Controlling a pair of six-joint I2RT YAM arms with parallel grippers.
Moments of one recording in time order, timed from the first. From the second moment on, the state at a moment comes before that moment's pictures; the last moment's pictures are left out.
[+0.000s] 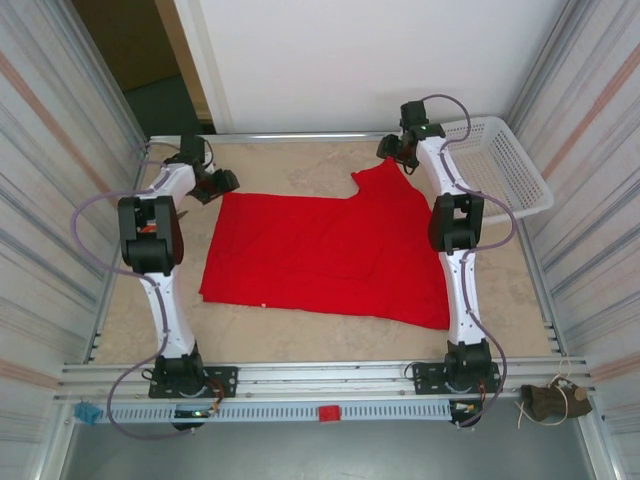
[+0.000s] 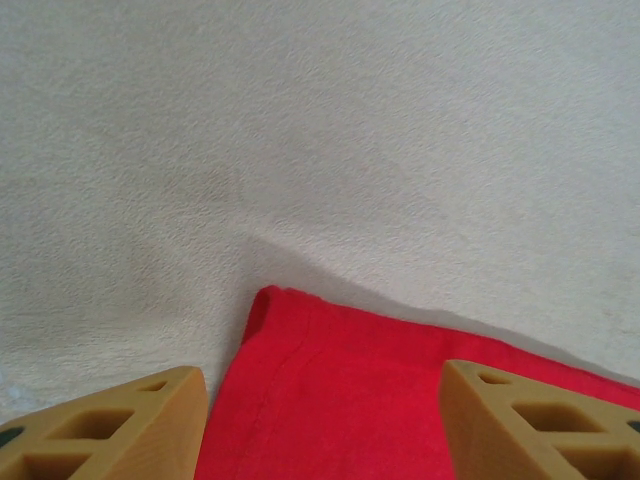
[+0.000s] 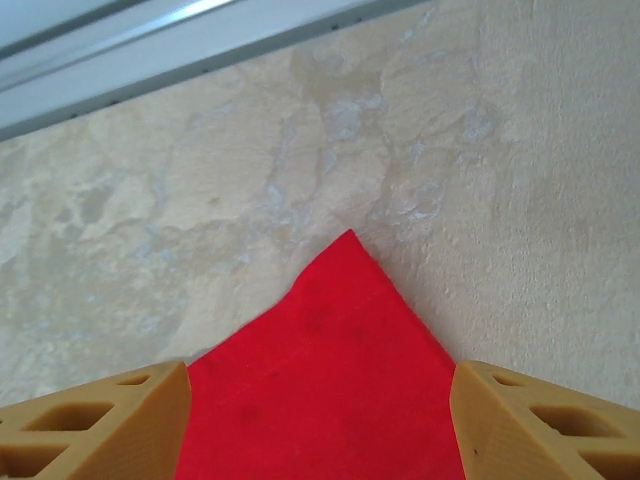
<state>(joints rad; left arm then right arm) 0.03 2.18 1.70 -0.61 0.22 -0.34 0.13 2.65 2.56 -0.88 -0.07 0.39</state>
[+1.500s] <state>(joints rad) 0.06 2.08 1.71 -0.63 0.29 -0.36 0.08 2.20 2.17 -0.77 -0.31 0.46</state>
